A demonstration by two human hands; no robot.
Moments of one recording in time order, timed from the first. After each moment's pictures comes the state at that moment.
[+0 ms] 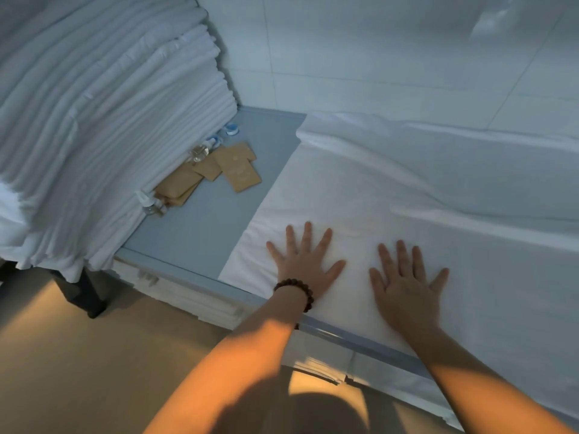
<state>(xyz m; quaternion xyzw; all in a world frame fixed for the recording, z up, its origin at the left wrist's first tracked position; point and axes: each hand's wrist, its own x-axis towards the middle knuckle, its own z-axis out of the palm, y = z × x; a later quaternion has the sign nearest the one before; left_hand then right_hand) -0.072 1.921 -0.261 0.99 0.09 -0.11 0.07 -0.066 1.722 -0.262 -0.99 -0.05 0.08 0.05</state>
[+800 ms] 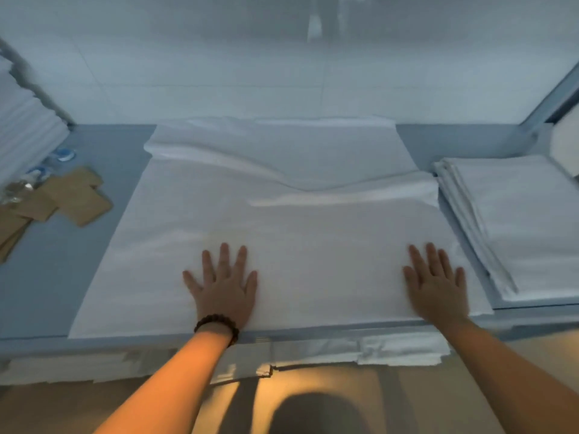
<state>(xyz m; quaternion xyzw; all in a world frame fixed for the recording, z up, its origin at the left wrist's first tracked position) -0.096 1.834 -0.273 0.99 0.05 -0.07 0.05 -0.124 1.453 -0.254 -0.98 0.17 0.05 0.05</state>
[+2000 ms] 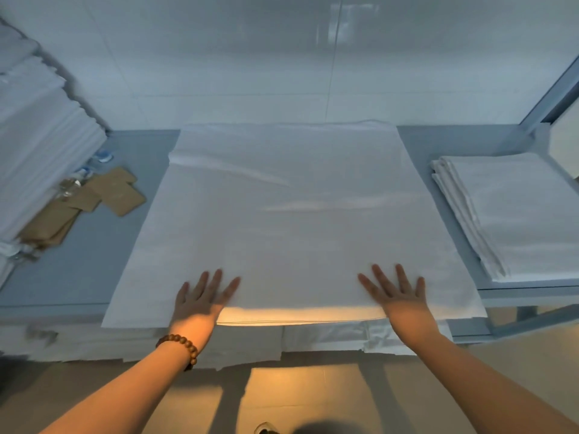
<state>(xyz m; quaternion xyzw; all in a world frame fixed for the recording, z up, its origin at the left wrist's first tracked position) -0.176 1.917 -0.261 0.98 -0.11 -0.11 -0.10 -0.189 1.504 -0.245 -0.98 -0.05 0.17 -0.07</state>
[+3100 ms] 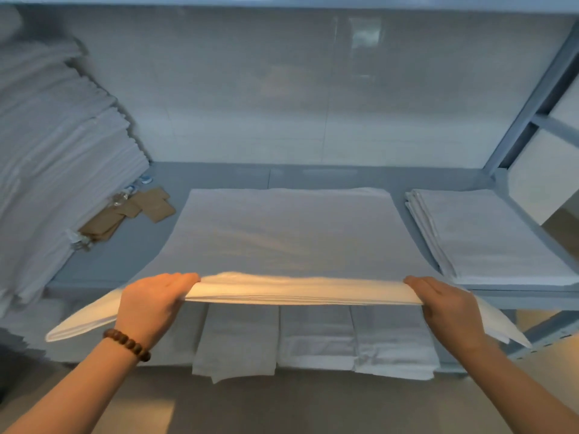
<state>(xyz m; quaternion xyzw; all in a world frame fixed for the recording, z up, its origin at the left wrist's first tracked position) -0.301 1.929 -0.080 0.94 -0.18 0.27 0.07 -0.304 1.455 -0.108 -0.94 -0.16 -0.30 0.06</state>
